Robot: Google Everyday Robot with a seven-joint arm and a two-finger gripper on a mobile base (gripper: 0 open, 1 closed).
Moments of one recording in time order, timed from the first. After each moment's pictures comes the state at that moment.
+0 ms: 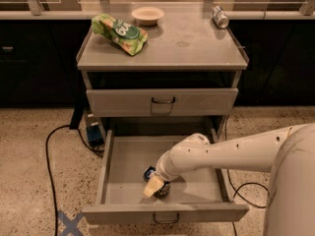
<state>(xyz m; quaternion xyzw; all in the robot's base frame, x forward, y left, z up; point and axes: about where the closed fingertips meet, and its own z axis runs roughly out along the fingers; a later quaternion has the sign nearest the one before) 0.535 0.003 0.473 -0.50 0.83 0.12 0.20</state>
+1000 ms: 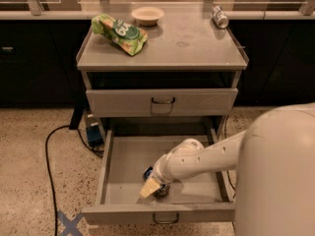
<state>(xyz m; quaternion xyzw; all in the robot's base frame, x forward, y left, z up) 0.542 0.009 0.451 -0.48 0.84 0.11 0.22</state>
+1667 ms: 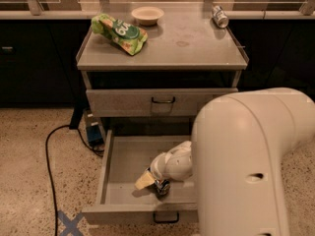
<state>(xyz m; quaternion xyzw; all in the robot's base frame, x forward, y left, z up) 0.575 0.026 0.427 -0.42 0.85 0.14 0.26</state>
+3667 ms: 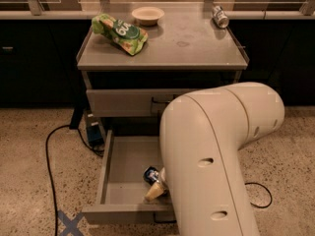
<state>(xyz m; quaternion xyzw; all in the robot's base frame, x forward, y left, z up) 0.551 -0.016 0.369 -0.42 0.88 0.10 0.19</state>
